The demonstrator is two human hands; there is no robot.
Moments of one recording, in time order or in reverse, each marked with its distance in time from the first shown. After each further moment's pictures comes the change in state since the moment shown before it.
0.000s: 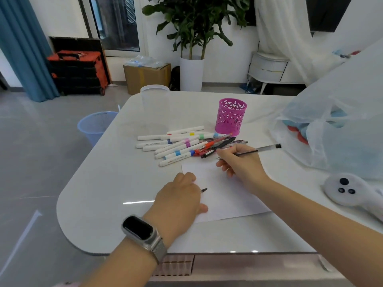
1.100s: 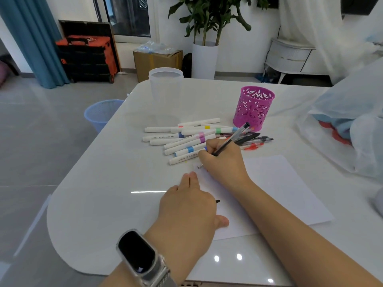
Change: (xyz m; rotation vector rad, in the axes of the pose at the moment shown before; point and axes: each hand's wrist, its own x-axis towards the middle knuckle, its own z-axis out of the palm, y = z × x) left_hand 0.005 0.000 -0.002 0.057 -0.129 -0.147; right_hand 0.030 0.025 0.077 -0.274 -0.067 -0.375
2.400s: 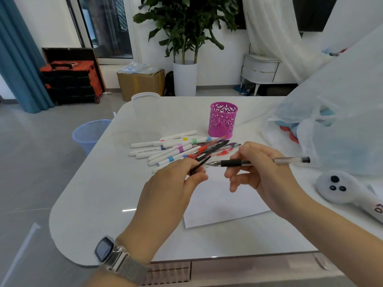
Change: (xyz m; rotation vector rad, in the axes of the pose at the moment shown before) left_hand -0.032 0.005 -0.024 -0.589 0.609 0.206; right_hand -0.082 -0.086 -0.128 0.592 -0.084 0.200
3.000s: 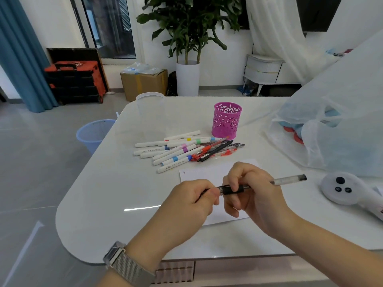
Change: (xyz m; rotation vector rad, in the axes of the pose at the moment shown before) left_hand -0.012 0.006 0.007 -0.420 -0.343 -0.205; right_hand -0.007 0.040 0.008 0.129 -0.155 0.018
